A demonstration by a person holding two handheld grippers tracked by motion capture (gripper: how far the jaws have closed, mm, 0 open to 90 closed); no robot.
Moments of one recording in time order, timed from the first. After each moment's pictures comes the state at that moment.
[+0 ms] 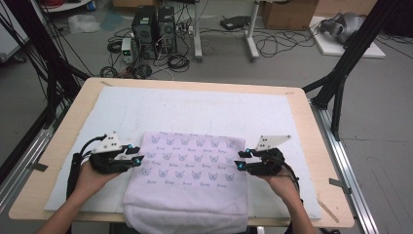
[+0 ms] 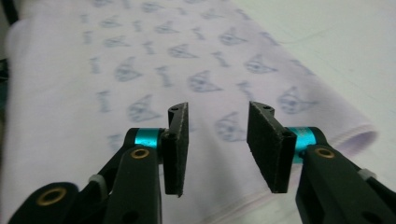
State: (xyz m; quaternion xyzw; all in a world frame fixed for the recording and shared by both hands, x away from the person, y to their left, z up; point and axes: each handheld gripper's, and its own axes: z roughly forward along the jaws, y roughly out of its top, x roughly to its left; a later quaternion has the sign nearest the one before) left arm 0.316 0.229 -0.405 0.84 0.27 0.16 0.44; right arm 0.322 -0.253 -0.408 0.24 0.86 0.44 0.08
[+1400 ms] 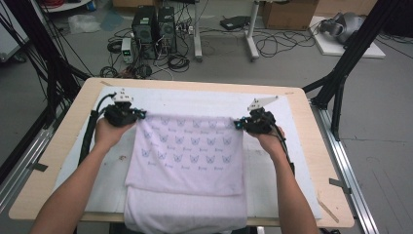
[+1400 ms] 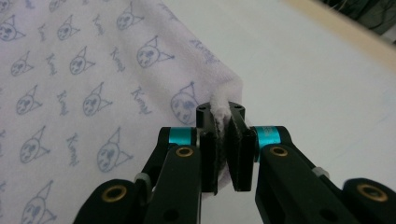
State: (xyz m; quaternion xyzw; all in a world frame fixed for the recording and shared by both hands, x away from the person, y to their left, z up) left arm 0.440 0.227 -0.366 0.81 0.35 0.23 0.41; right arm 0.435 -0.241 -0.378 0.27 0.86 0.41 0.13
